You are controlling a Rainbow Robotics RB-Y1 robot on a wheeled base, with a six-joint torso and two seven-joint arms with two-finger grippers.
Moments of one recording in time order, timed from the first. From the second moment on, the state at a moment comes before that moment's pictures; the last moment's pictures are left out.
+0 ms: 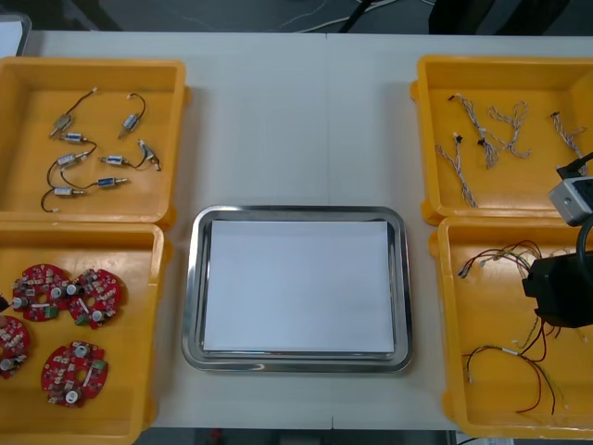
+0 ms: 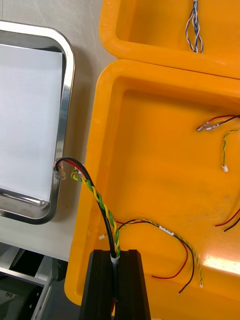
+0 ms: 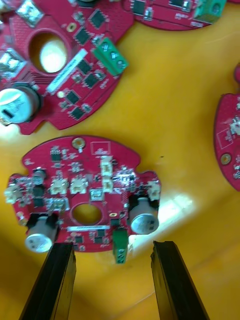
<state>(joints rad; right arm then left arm) -0.04 -0.70 -0.28 -2.58 -0.98 1.92 1.17 0.52 0.87 0.31 -1.97 1.00 1.10 -2.34</state>
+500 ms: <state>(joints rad) -0.04 -0.70 -0.28 -2.58 -0.98 1.92 1.17 0.52 0.87 0.29 -1.93 0.98 1.06 -2.34</state>
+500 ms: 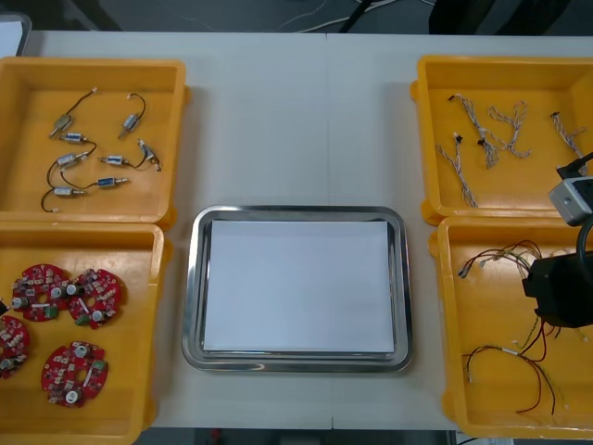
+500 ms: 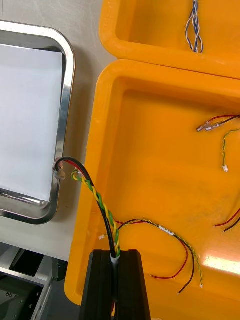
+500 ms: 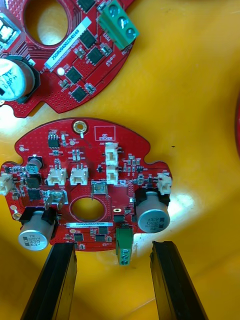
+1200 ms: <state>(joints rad) -0.04 -0.70 -0.28 -2.58 -0.98 1.92 1.17 0.52 0.85 0.28 -1.90 0.96 1.04 -2.50</state>
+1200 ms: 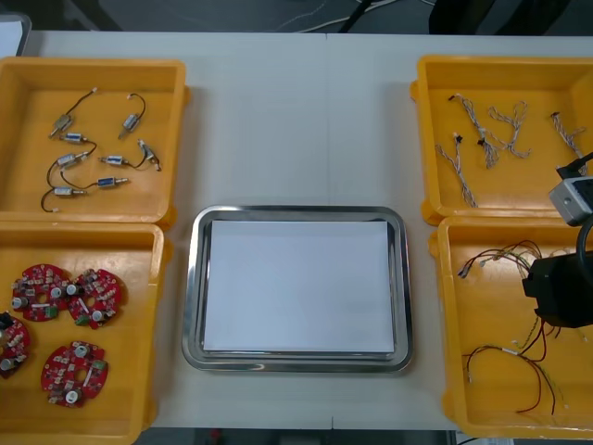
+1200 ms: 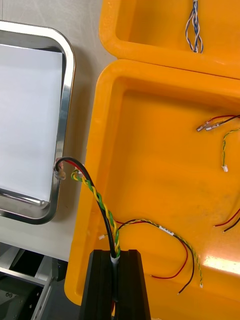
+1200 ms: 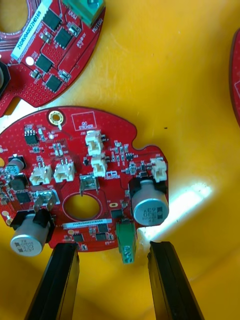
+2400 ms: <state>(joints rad) -0.04 -0.70 -0.28 -2.58 -0.98 1.92 1.17 0.52 0.83 0.26 -1.88 0.92 1.02 -2.50</state>
